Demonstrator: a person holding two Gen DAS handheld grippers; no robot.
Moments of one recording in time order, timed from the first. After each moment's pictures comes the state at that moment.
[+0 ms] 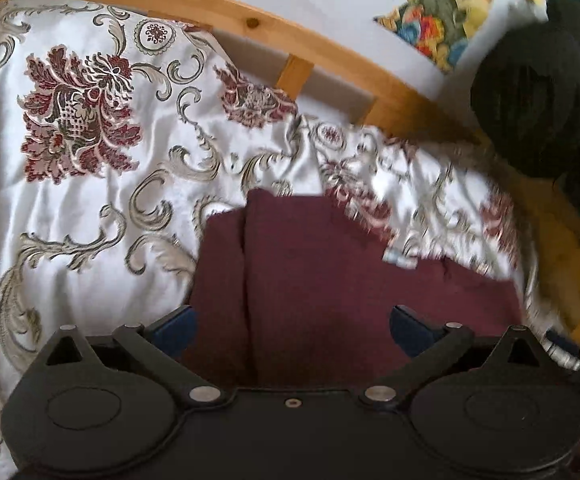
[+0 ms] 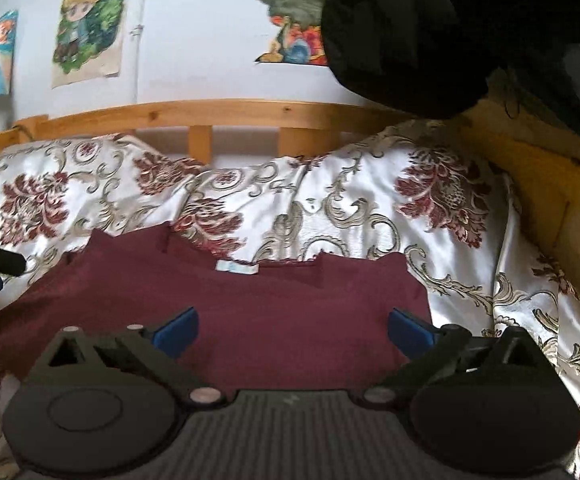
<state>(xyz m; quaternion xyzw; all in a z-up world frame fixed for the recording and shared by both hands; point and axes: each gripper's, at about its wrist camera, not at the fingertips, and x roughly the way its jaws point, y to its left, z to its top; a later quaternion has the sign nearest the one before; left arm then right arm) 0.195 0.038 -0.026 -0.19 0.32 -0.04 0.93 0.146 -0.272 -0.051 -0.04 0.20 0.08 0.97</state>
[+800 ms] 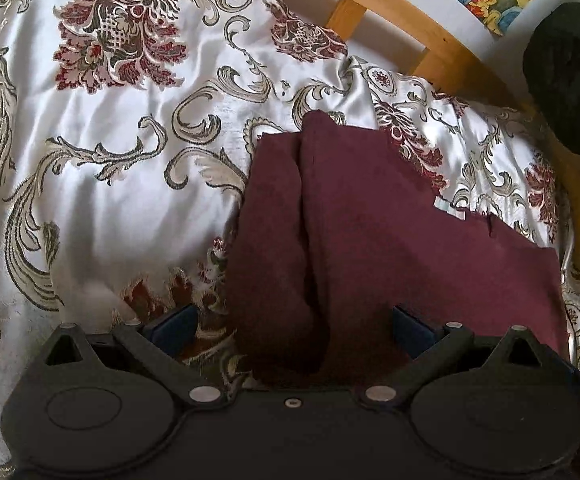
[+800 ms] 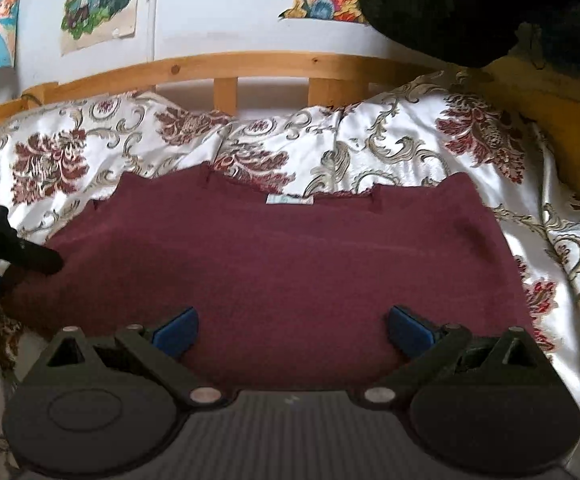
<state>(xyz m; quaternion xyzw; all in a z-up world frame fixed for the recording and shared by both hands) 0.199 0.052 -0.069 -0.23 0.39 -0.01 0.89 0.135 -0.221 -0.108 -0.02 0.25 0.09 0.96</state>
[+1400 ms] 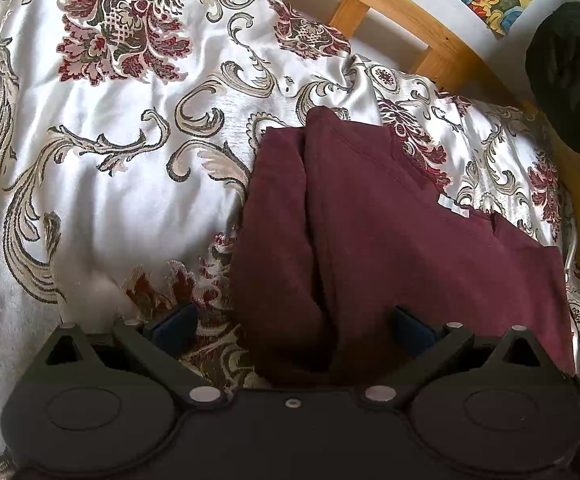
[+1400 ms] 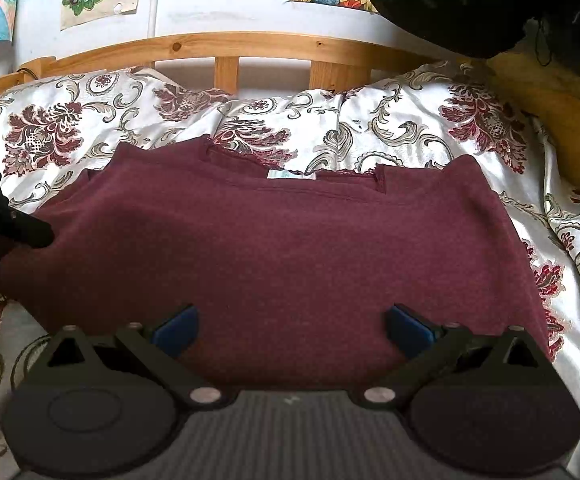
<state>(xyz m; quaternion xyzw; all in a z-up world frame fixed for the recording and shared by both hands) 0.197 0.050 -0.075 -0.23 0.39 -0.01 0.89 0.133 -0.210 -0.121 -0.05 0.26 0.07 0.96</state>
